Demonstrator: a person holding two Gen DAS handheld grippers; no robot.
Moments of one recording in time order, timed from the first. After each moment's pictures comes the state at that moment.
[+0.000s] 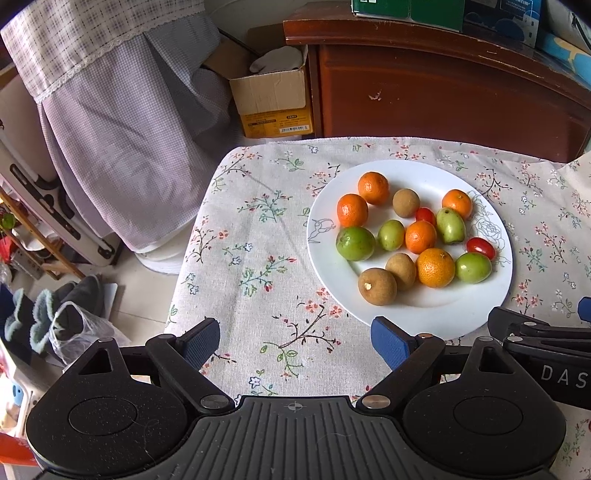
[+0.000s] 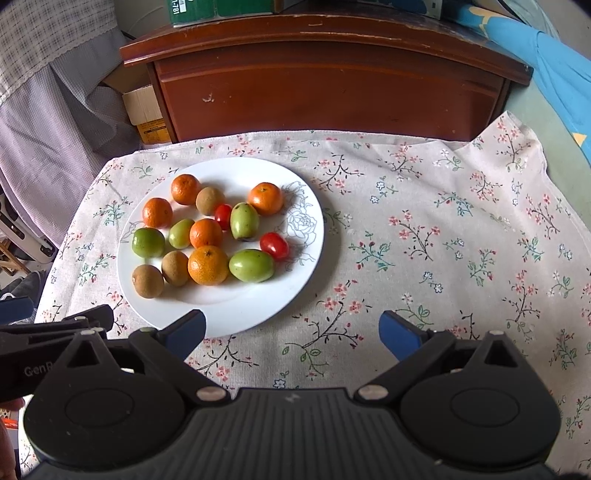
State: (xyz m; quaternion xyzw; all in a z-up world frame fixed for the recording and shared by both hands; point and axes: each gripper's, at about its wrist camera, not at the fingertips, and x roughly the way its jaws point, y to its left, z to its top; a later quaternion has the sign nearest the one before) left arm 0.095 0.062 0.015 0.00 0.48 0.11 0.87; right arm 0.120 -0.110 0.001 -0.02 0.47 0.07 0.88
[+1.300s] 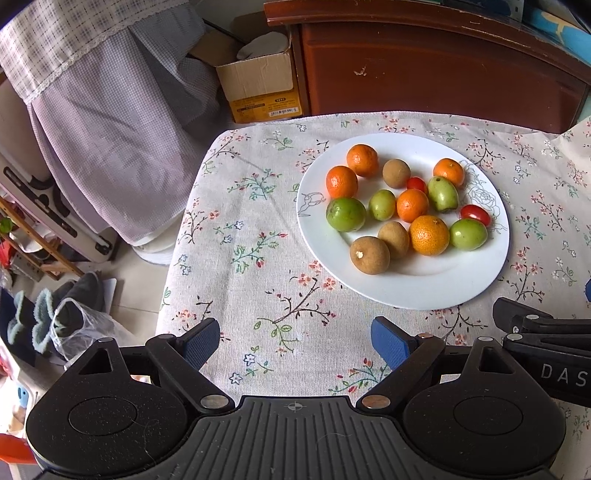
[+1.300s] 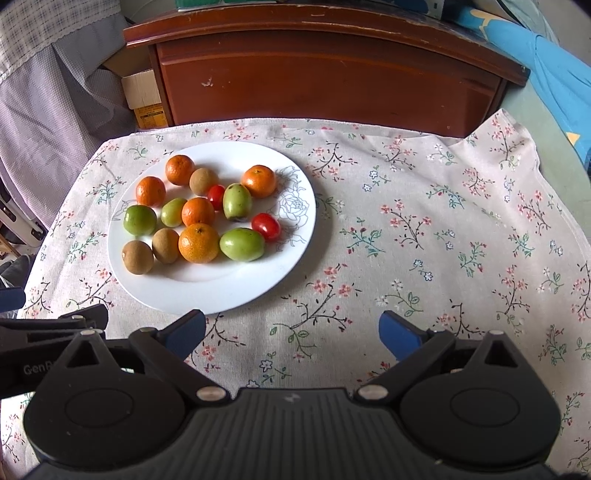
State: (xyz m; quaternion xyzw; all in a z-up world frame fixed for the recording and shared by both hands) left arm 0.085 0.054 0.007 0.02 0.50 0.09 0.86; right arm 0.106 -0.112 -0.006 -0.04 0.47 0.06 0.88
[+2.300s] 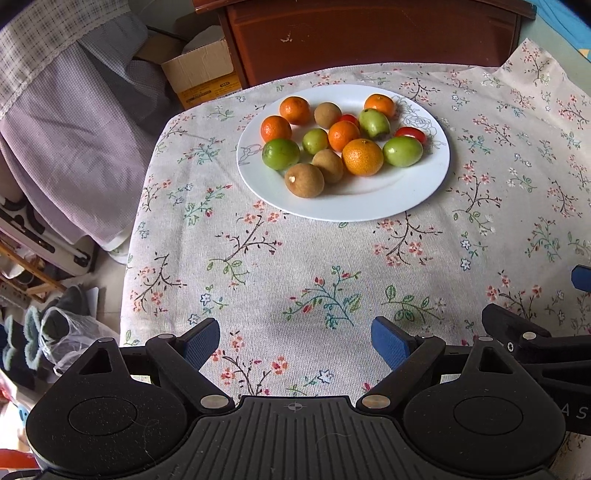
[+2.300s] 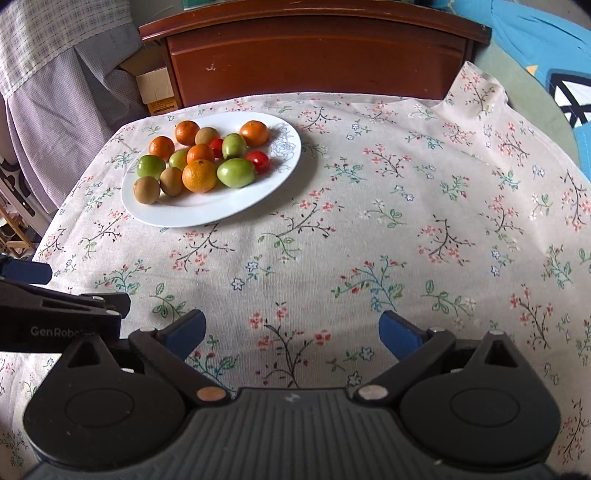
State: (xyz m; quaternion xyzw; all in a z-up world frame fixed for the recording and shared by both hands) left arm 0.041 0.025 -0.015 0.08 0.51 0.03 0.85; right arm 0.028 -0.146 -0.037 -0.01 0.45 0.08 0.89
